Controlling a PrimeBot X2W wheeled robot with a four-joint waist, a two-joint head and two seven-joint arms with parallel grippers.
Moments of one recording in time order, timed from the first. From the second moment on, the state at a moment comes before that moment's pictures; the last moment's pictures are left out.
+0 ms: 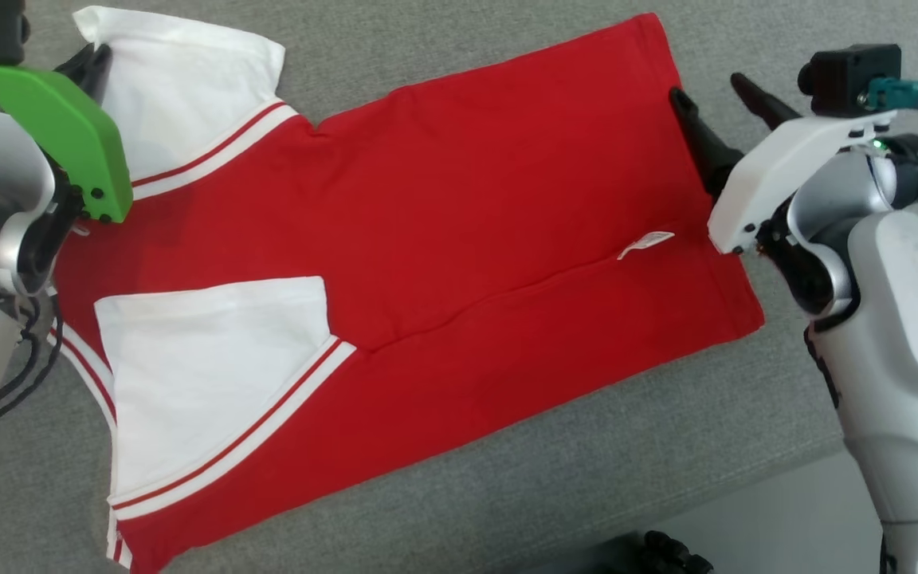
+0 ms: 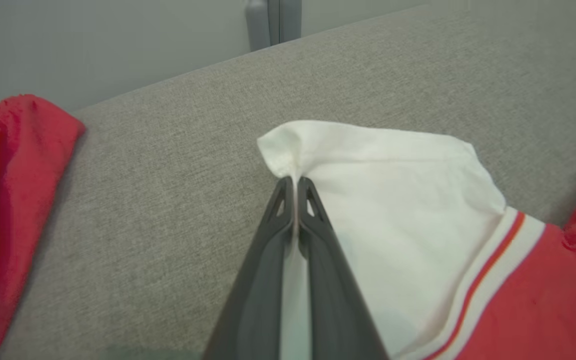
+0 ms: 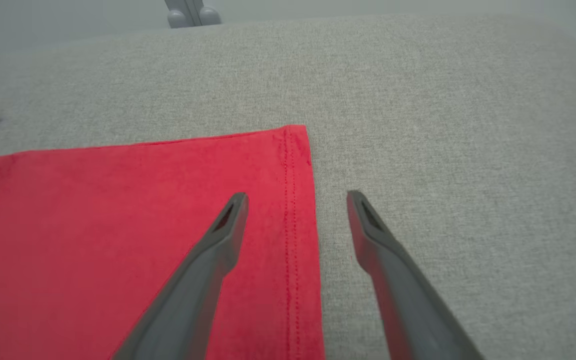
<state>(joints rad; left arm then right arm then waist) -0.96 0.60 -0.64 0.40 -0.76 0.04 0.35 -0.67 -0.20 0.15 0.28 0.37 0.13 0.34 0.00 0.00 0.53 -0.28</state>
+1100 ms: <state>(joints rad) -0.93 0.51 -0.67 0.23 -0.78 0.03 0.23 -1.00 -0.23 0.12 0.84 0.24 0.13 0.32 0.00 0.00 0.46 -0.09</state>
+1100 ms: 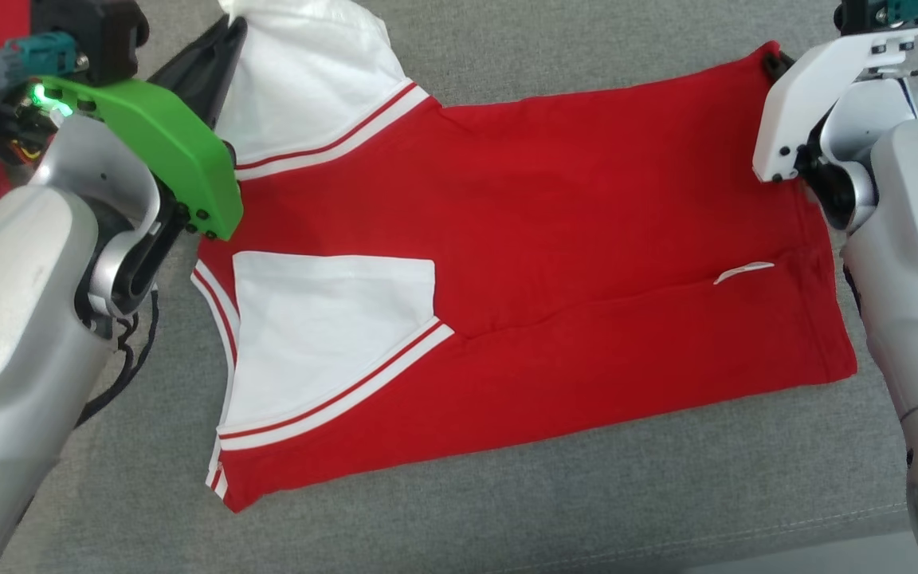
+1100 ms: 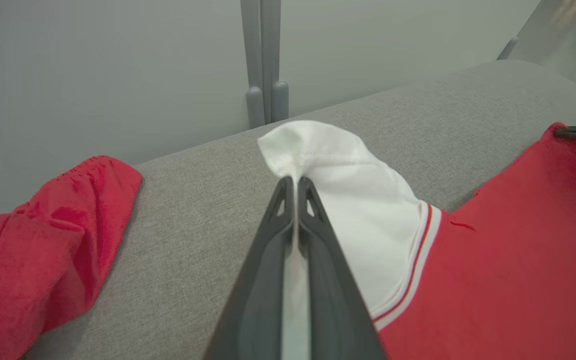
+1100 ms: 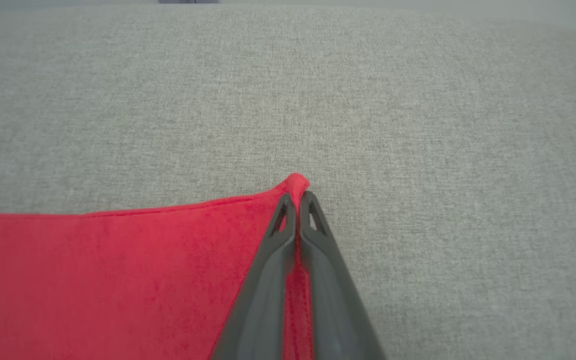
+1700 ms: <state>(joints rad) -0.46 0.58 -0.71 -0.05 -0.87 0.12 0.14 -0.54 -0.41 0.20 0.50 0.45 0.13 0.27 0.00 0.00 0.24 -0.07</state>
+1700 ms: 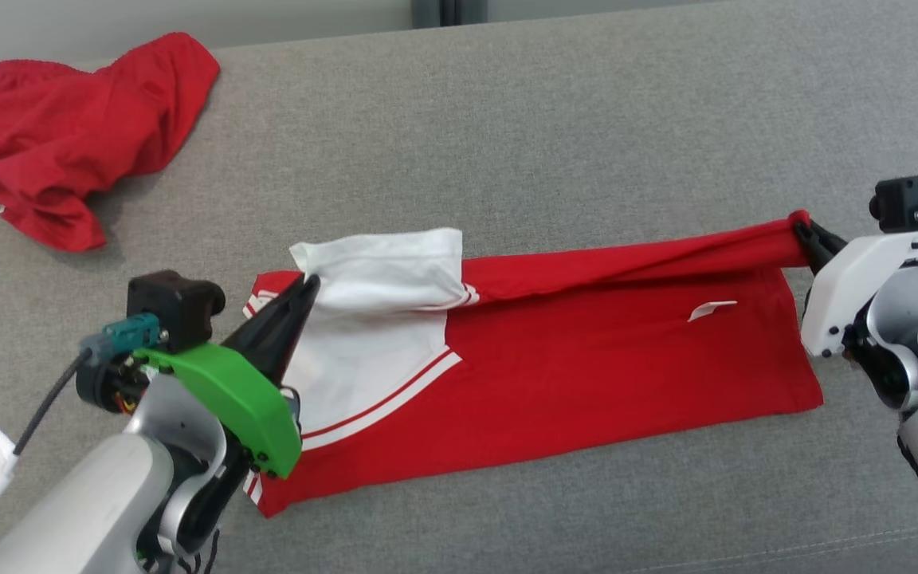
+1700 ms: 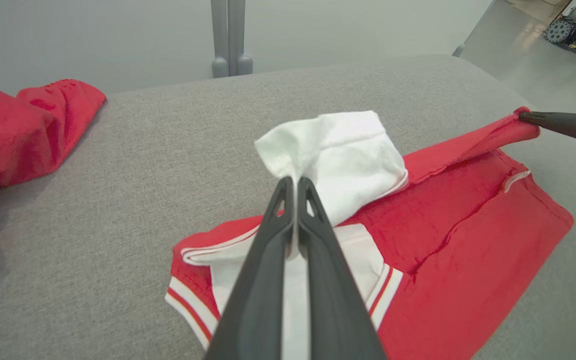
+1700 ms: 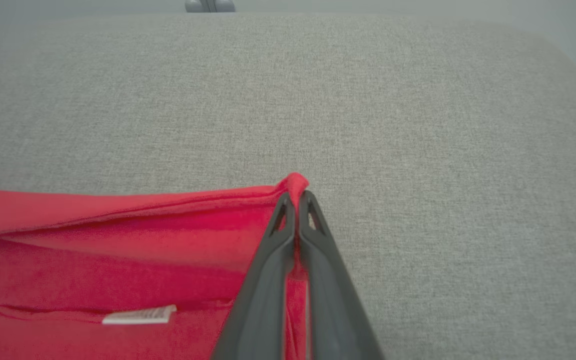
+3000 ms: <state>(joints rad) -0.12 0.45 -0.65 0.04 -0.87 0.32 -0.22 -0.15 -0.26 -0.12 0.20 0.35 0.13 0.31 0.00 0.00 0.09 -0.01</state>
